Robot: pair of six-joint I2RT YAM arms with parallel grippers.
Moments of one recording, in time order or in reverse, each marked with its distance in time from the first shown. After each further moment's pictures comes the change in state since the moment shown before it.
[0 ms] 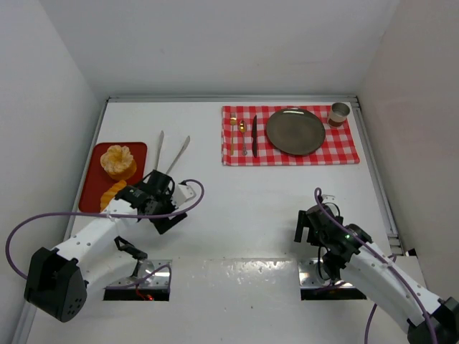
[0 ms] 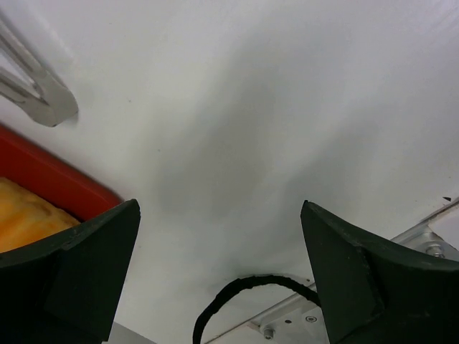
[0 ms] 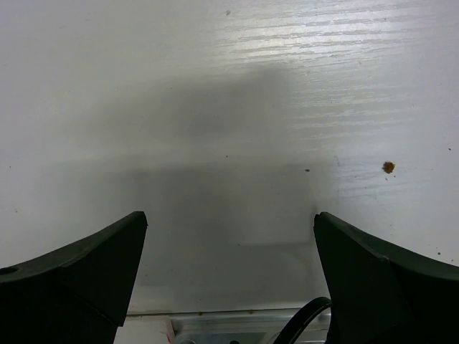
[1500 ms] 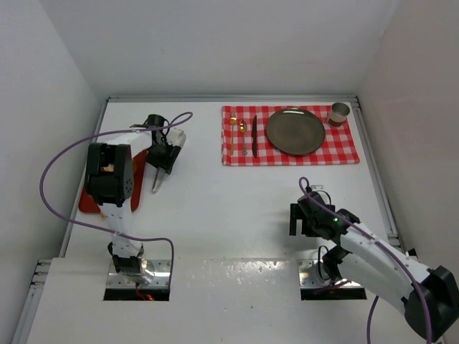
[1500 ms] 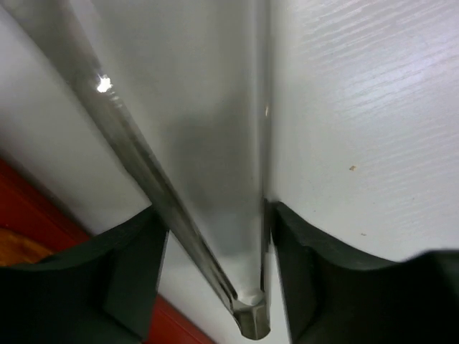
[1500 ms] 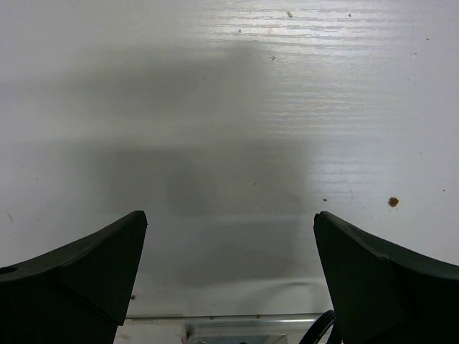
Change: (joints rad) left arm 0.354 0.987 0.751 0.156 0.087 -0.201; right arm -0.001 0.288 0.109 0.125 -0.013 -0.101
